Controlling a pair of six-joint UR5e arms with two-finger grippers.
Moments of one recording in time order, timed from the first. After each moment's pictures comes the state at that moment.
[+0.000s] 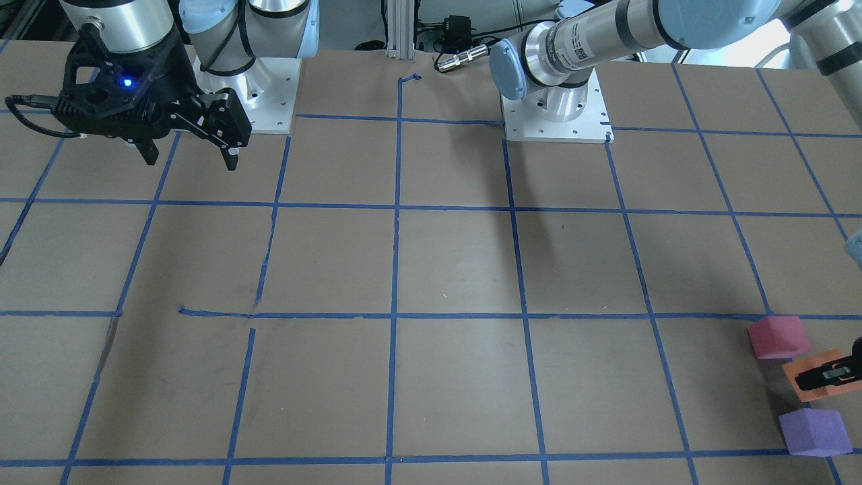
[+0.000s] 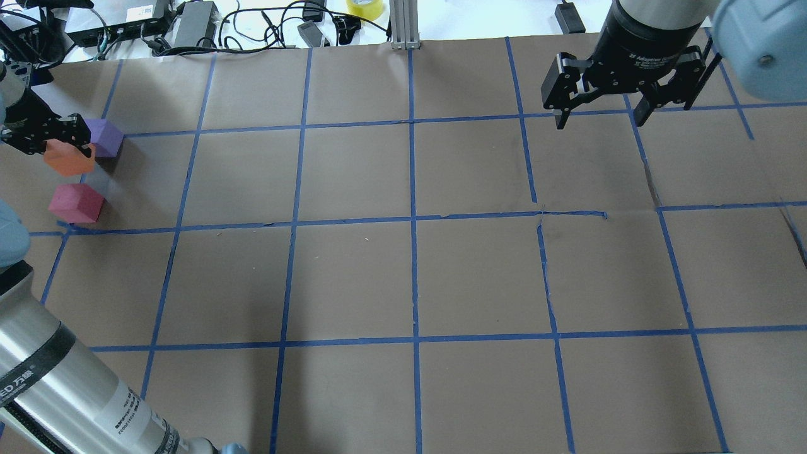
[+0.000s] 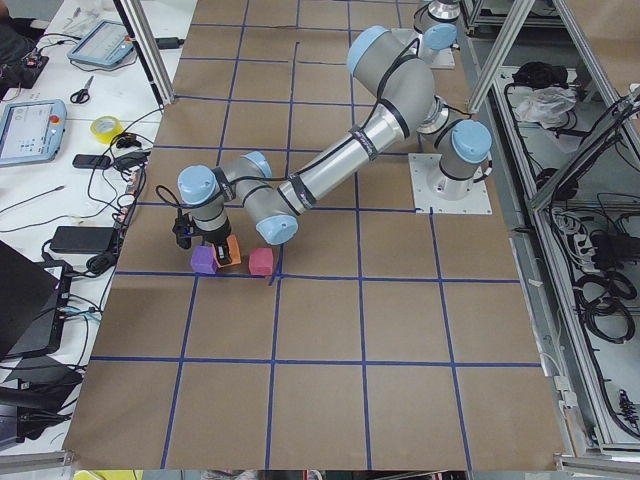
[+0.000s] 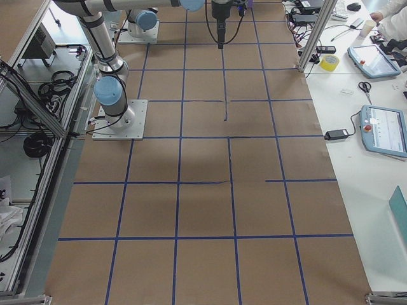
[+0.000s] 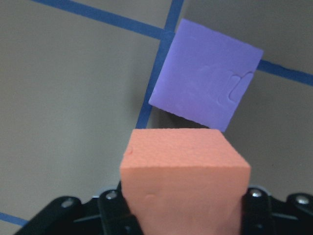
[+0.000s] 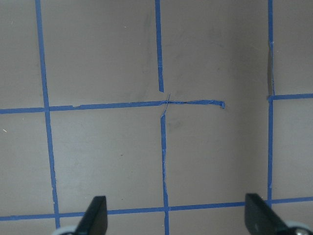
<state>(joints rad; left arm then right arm) -0.99 -2.30 -1.21 -1.19 1.64 0.40 1.60 -1.57 1.51 -1.56 -1.61 0.07</state>
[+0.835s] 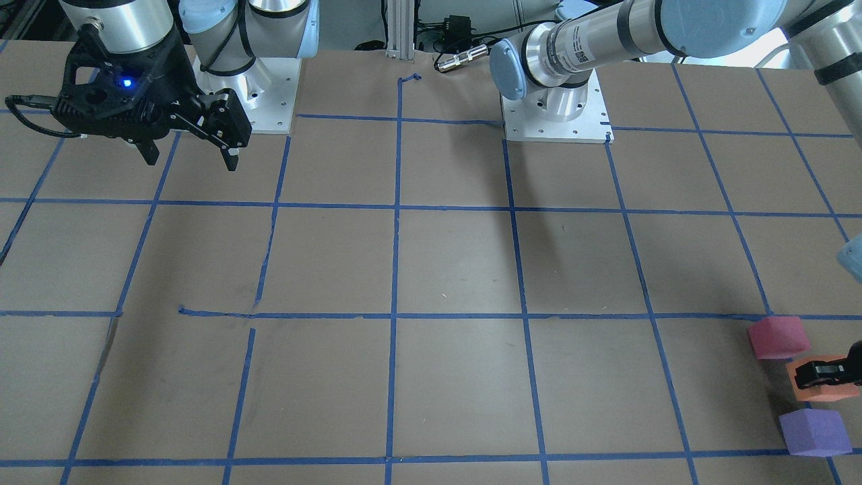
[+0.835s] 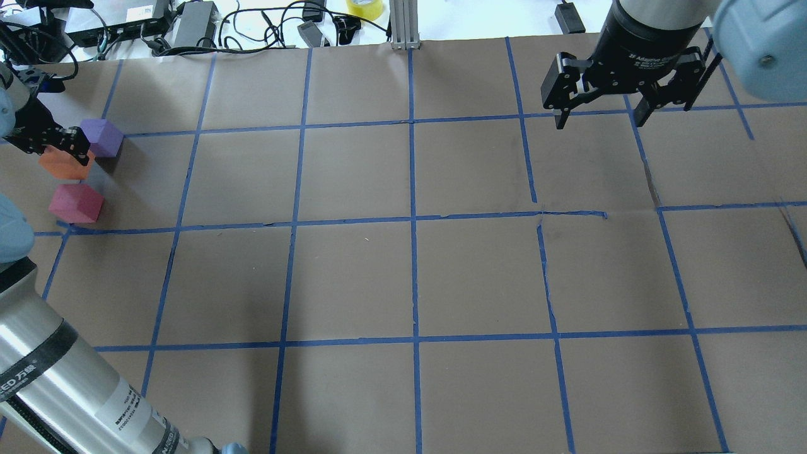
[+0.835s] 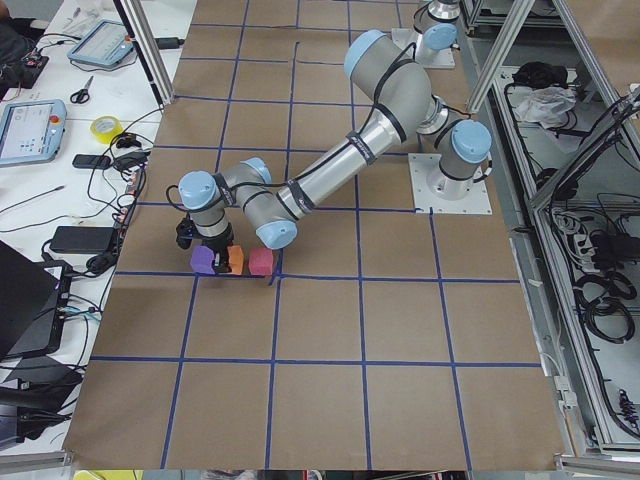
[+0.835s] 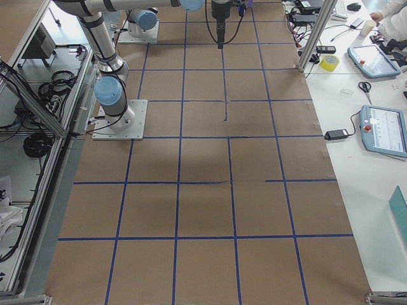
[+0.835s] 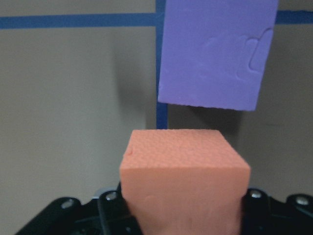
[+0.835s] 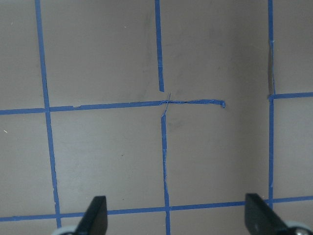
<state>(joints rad) -0.99 -2.33 -1.21 -1.15 1.65 0.60 1.60 -1.57 1.51 -1.56 -1.60 0.08</state>
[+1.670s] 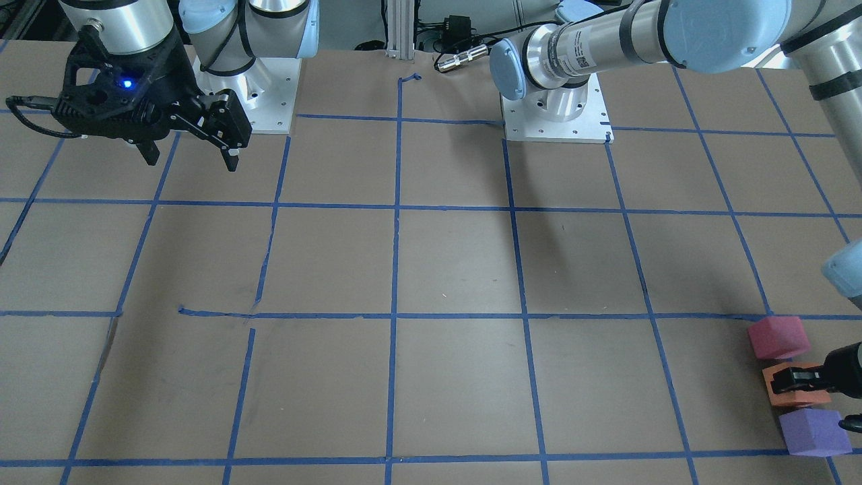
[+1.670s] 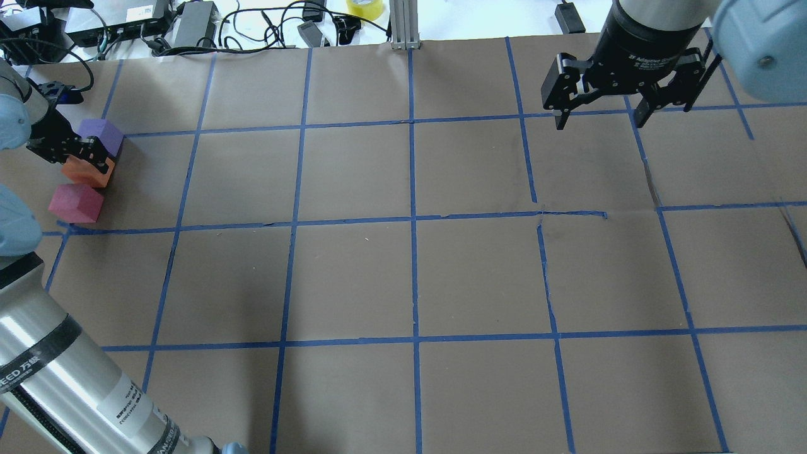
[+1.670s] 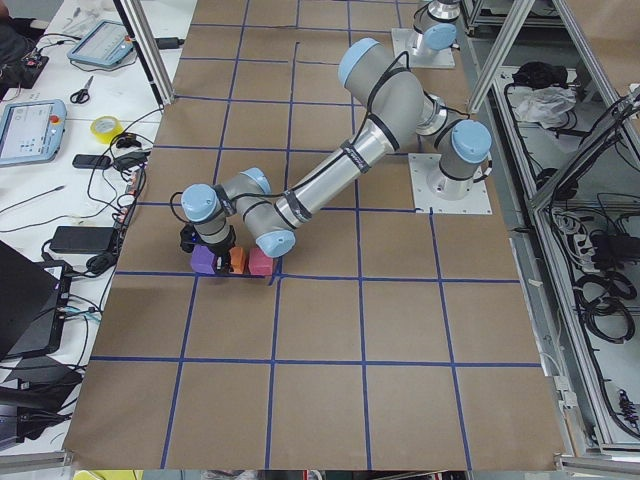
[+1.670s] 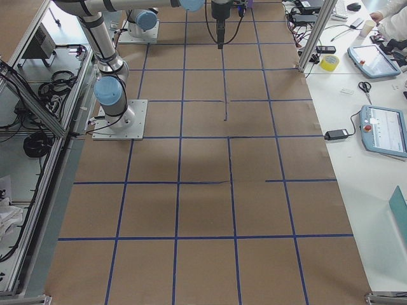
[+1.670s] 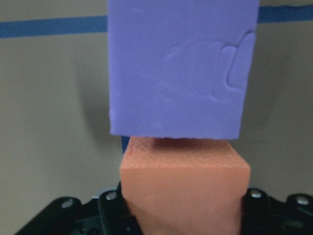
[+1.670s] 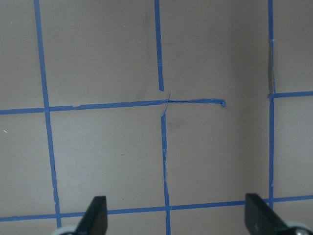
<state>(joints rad) -0.99 -2.37 -1.22 -1.15 1.61 0.62 1.60 -1.57 1.51 -1.56 -1.60 0.08</state>
